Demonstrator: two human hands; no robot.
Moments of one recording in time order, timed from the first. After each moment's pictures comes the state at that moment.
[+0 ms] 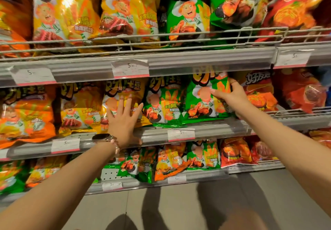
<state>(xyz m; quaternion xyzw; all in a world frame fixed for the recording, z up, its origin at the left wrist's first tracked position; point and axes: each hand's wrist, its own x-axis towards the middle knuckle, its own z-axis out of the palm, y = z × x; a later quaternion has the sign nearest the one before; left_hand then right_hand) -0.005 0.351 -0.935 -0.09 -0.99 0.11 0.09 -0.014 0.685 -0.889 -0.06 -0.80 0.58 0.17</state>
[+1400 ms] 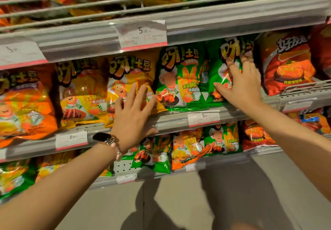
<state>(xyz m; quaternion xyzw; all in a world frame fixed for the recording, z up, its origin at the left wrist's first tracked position) -0.010 0.314 -0.970 -0.24 -0.93 0.12 0.24 -0.034 0.638 -0.958 -0.04 -0.92 0.09 0.38</state>
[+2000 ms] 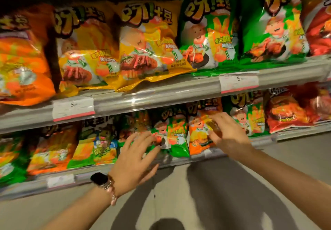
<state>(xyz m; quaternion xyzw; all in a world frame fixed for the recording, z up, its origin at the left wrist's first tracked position) 0.031 0.222 -1.152 -0.44 -0.83 -0.05 0.32 0.033 0.526 -1.140 0.05 -0.96 0.23 0.16</state>
